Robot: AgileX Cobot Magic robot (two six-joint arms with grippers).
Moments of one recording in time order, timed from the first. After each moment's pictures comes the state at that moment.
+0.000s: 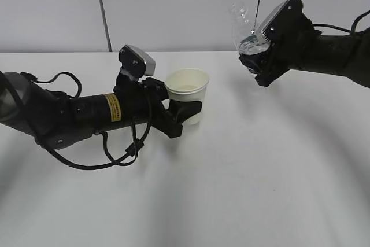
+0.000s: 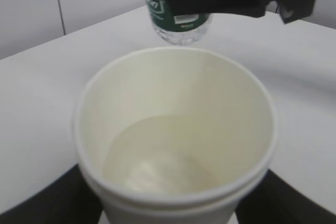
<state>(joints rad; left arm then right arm) -0.43 2.13 -1.00 0.78 -0.92 -0.42 0.05 1.96 -1.14 -0.87 -0.49 0.10</state>
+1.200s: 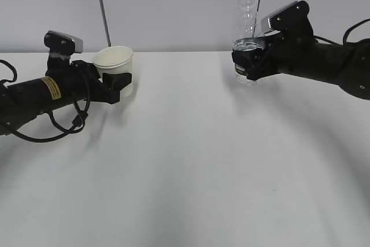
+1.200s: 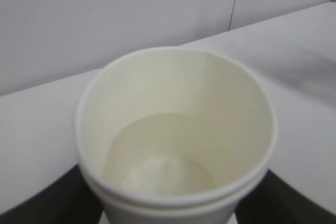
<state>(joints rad) -0.12 2.13 -1.00 0.73 -0.90 -0.40 0.05 2.02 -1.14 -0.78 -0.61 0.35</state>
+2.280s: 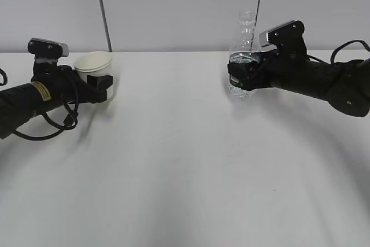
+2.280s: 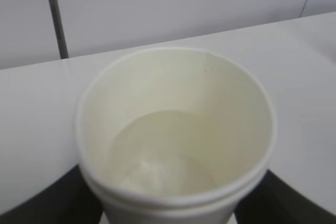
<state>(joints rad) -0.08 2.16 -1.00 0.58 -0.84 -0.34 0.05 2.12 -1.14 -0.71 -0.71 0.37</state>
